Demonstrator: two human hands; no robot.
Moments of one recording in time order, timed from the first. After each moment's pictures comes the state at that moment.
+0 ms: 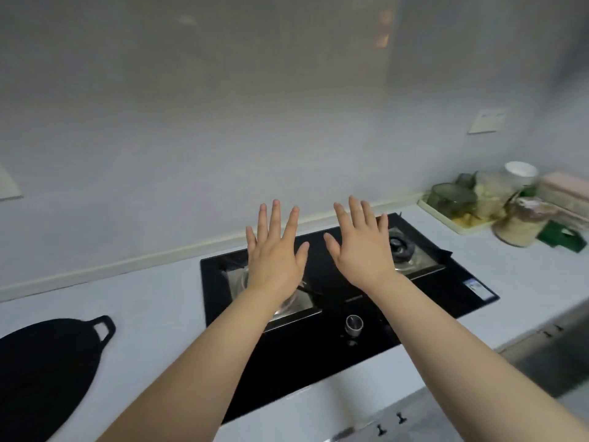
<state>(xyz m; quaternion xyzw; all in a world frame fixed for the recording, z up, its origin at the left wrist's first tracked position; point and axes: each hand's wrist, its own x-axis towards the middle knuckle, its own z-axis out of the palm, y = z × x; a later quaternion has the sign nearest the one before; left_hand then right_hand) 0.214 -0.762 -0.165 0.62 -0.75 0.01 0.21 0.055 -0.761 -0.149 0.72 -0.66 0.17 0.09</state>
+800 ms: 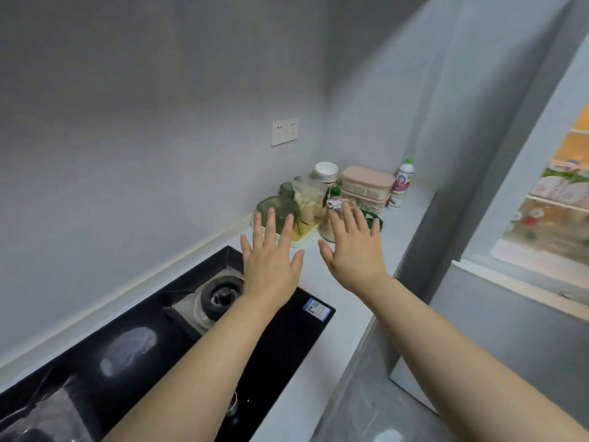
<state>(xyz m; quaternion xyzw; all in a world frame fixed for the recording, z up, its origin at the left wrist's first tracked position) -0.164 -0.857 -0.158 0.40 -0.90 -0.01 0.20 -0.297 -0.776 -0.138 0.50 -0.84 0.09 0.16</state>
